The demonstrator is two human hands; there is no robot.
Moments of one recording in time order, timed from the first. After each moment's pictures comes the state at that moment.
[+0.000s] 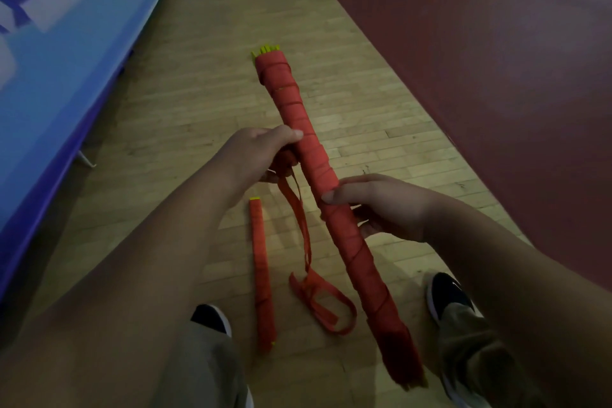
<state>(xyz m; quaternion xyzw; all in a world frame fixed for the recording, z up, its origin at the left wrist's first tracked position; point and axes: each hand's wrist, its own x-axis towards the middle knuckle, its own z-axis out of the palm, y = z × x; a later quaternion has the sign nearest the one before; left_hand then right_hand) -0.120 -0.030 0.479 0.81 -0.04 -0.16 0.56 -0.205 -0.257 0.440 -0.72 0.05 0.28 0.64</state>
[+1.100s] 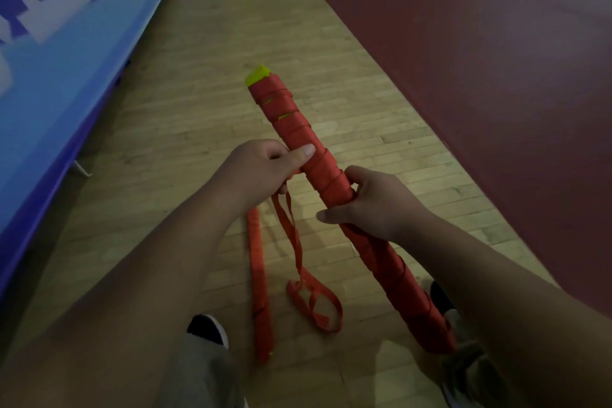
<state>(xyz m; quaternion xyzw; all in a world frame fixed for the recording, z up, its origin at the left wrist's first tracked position) -0.135 -0.039 0.481 0.91 -0.11 -0.09 0.39 -0.207 -0.250 0.441 -0.91 0.09 0.08 0.40</state>
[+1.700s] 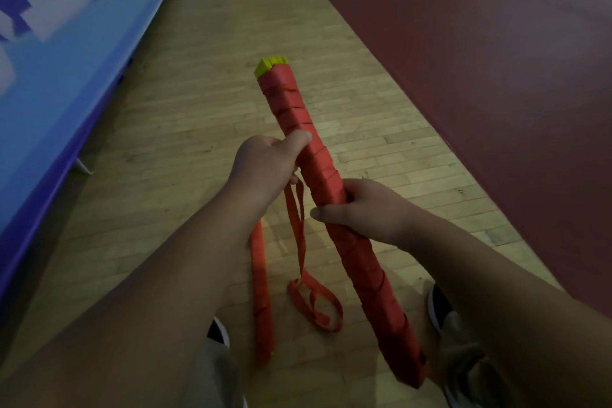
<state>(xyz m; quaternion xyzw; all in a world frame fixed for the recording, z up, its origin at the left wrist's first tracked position) -0.134 -0.063 0.476 0.85 0.03 -0.05 0.52 -0.203 -0.240 0.444 -0.86 0.05 0.16 0.47</state>
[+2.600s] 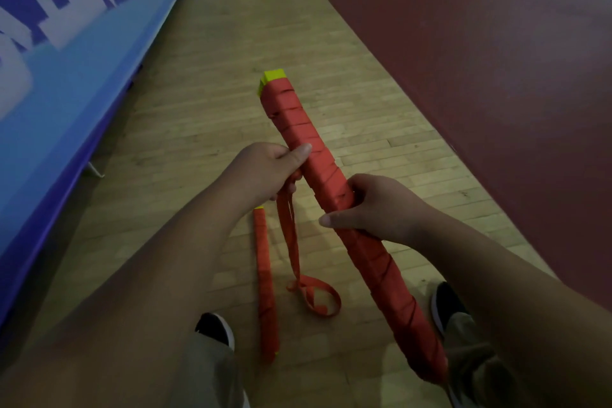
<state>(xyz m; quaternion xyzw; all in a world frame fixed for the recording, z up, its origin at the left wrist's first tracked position) -0.129 -0.036 0.479 0.90 -0.10 -0.11 0.40 -0.213 -0.252 0.449 -0.89 0.05 0.13 0.43</state>
